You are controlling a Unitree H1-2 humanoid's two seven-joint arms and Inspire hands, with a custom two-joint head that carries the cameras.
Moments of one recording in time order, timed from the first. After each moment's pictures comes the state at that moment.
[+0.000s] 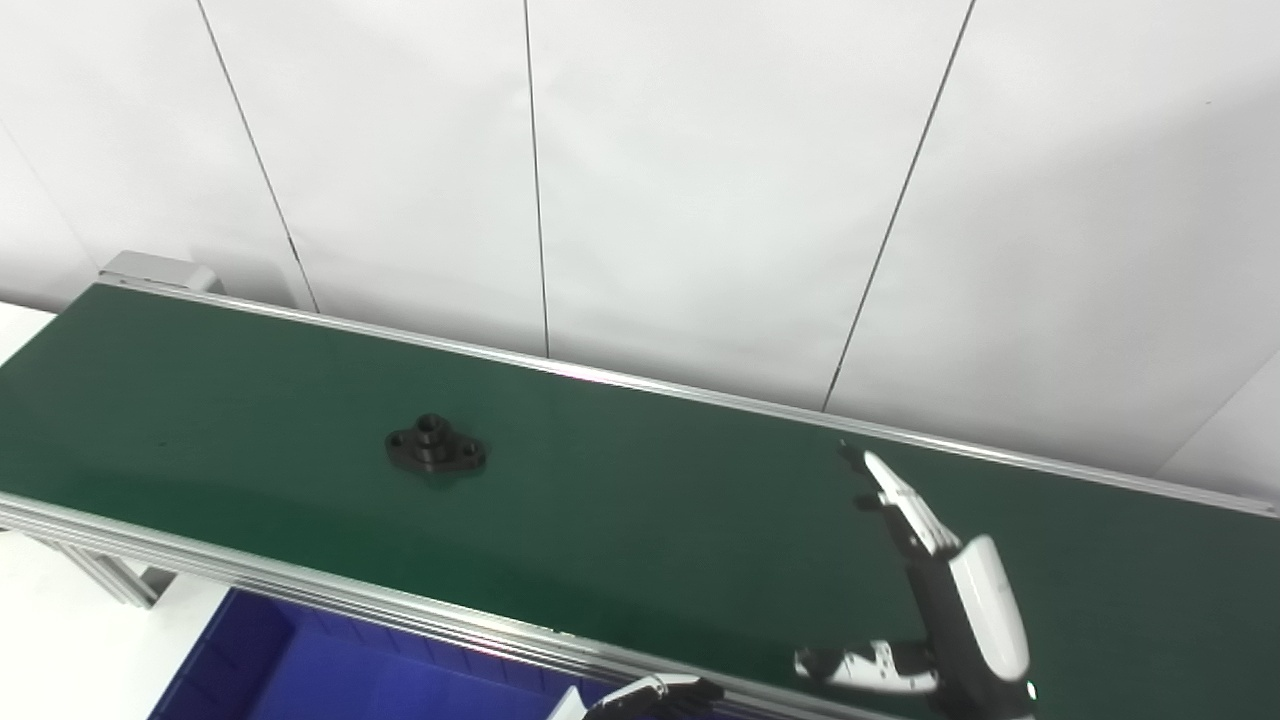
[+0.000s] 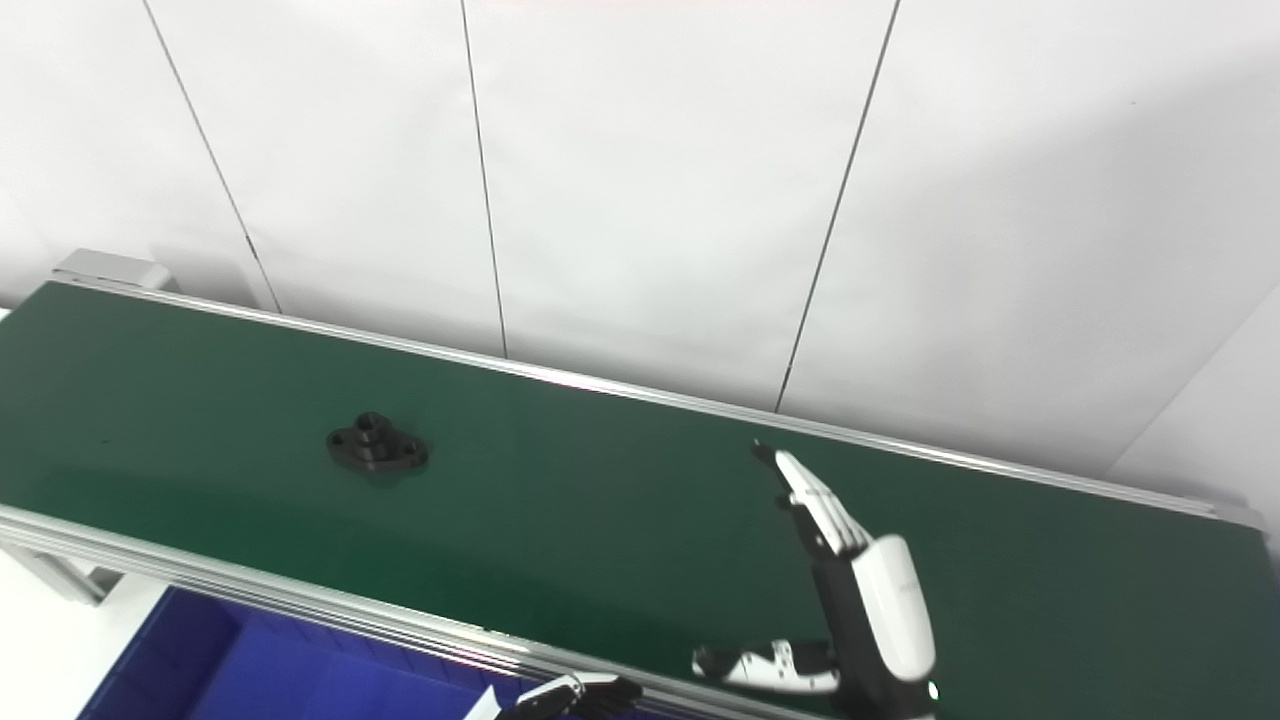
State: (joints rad) left arm 0.17 0.38 -0.96 0.13 0.21 -0.44 0.78; right arm -0.15 -0.21 0.40 0.05 -0.57 -0.45 -0.20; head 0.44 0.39
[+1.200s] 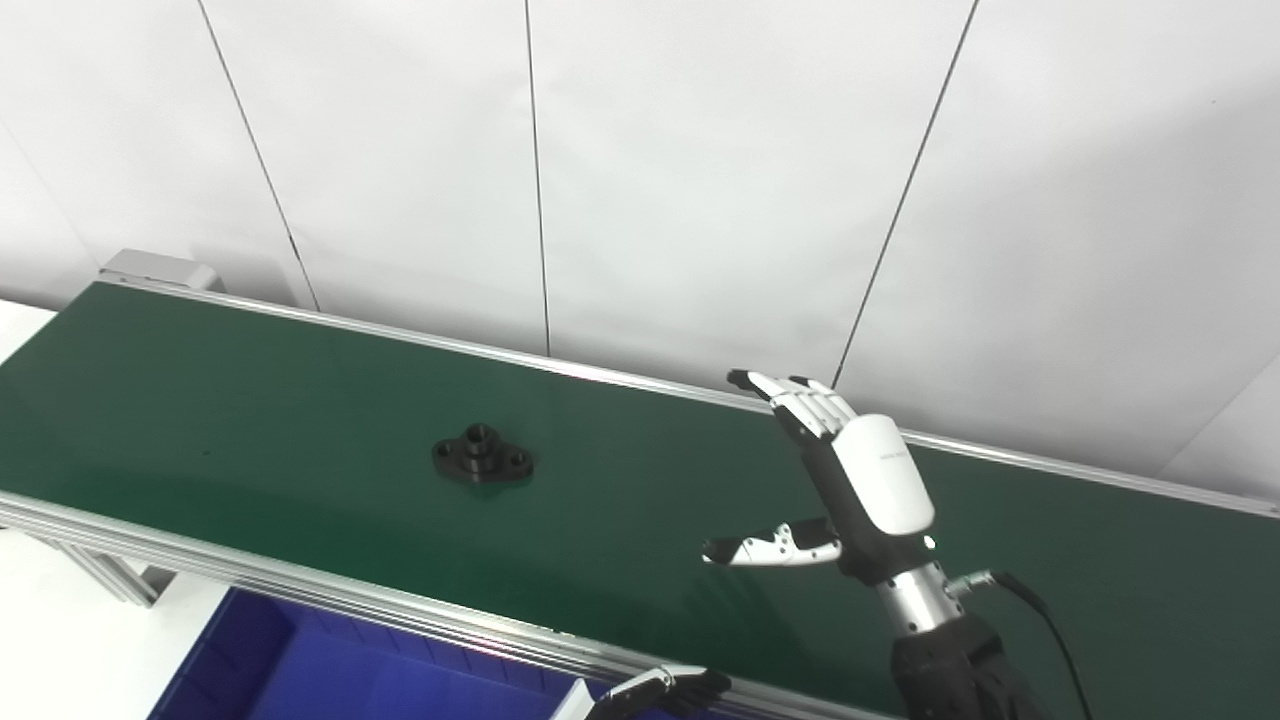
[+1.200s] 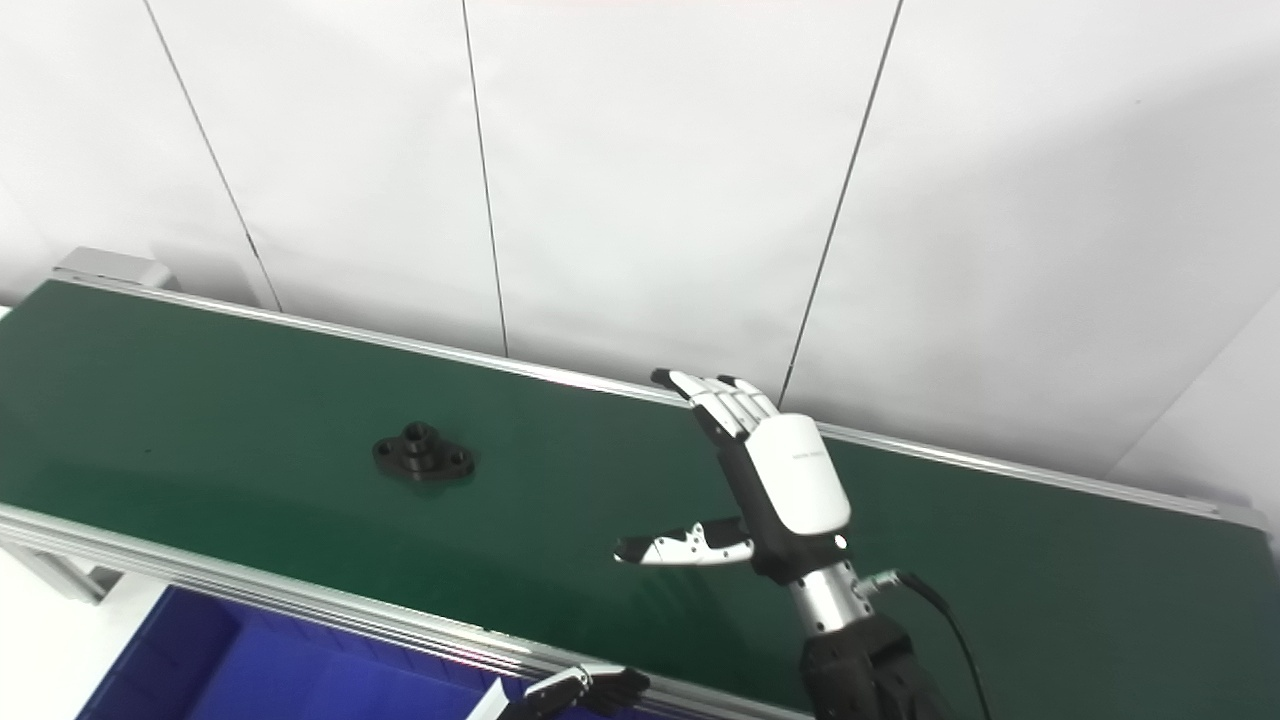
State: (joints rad) left arm 0.16 0.35 -0.94 0.14 0.20 -0.44 0.77; right arm -0.41 -0.09 0.43 0.29 -0.76 -0.40 -0.13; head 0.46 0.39
